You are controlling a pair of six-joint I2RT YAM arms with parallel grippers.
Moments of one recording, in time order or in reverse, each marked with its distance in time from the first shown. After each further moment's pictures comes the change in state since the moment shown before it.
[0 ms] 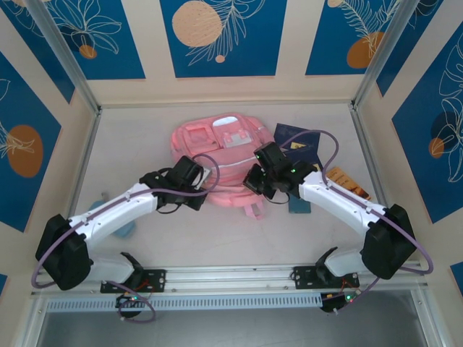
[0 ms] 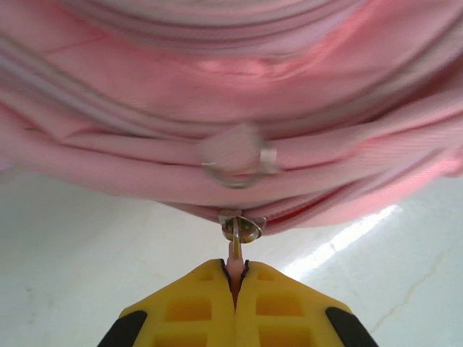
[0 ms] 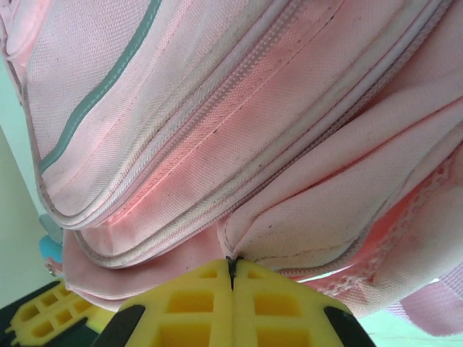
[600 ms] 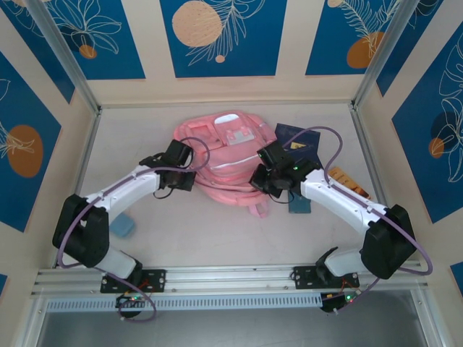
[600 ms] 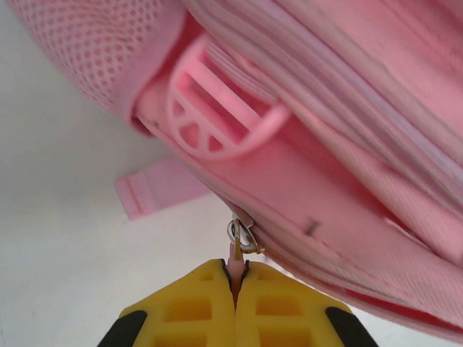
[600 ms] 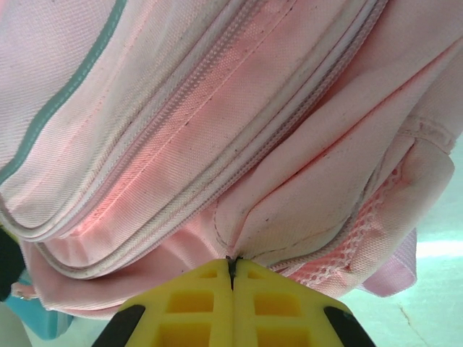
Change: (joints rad) left arm 0.234 0.171 0.050 0.103 -0.048 0.018; right arm -0.034 0.013 0.009 -0.067 0.063 -0.076
